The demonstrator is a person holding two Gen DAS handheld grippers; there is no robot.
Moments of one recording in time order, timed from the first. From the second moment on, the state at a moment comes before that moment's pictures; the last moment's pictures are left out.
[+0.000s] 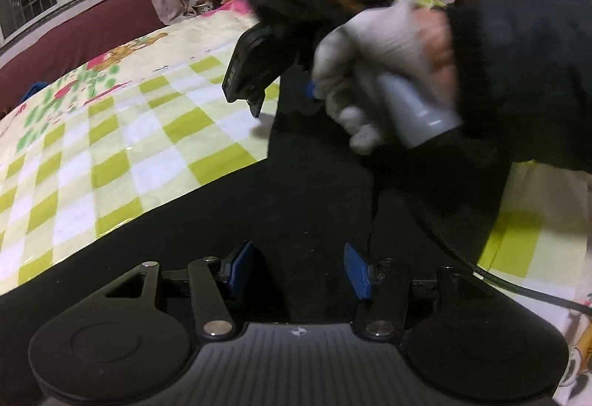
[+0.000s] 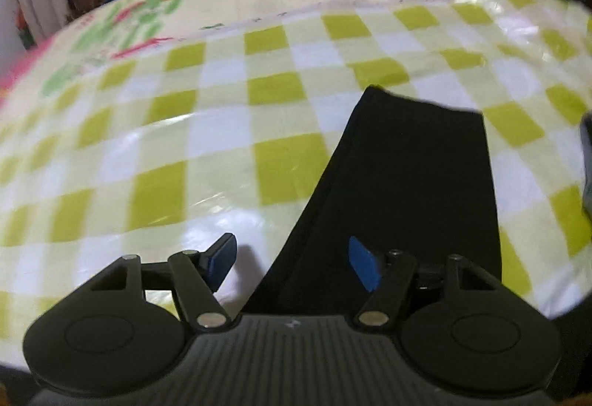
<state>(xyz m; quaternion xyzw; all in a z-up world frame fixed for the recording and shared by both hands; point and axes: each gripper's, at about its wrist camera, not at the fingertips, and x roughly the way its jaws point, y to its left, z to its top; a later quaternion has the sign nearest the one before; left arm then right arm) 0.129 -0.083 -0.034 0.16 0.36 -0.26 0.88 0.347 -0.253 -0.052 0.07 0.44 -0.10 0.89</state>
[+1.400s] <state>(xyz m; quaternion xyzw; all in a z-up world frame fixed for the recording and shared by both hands) 0.107 -0.115 -0.039 0.20 0.35 -0.29 0.87 0.061 -0.464 -0.004 0.24 0.30 -0.33 0.86</state>
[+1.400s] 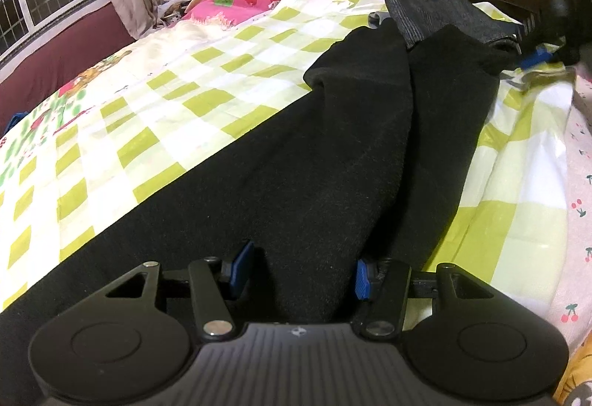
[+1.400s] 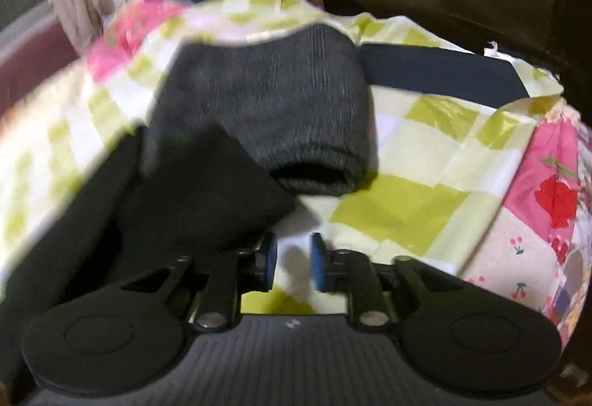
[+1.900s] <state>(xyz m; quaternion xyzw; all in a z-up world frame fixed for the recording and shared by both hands) 0.110 -0.115 -0.041 0.19 0.35 -0.29 0.87 0.178 -0.472 -0.048 0.40 0.34 -0.15 0.84</state>
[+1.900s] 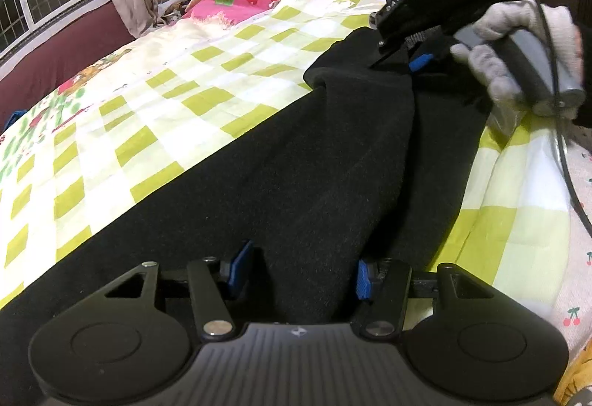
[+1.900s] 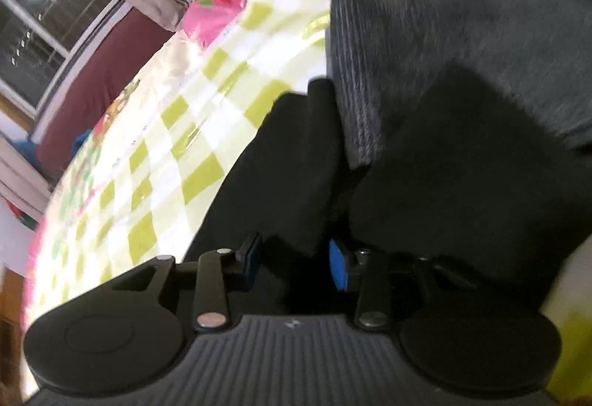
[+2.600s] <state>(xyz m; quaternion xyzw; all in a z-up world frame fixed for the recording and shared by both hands) 0.102 -0.123 -0.040 0.21 0.35 -0.29 0.87 0.063 -0.480 0.006 0.41 0.21 -0.11 0.88</state>
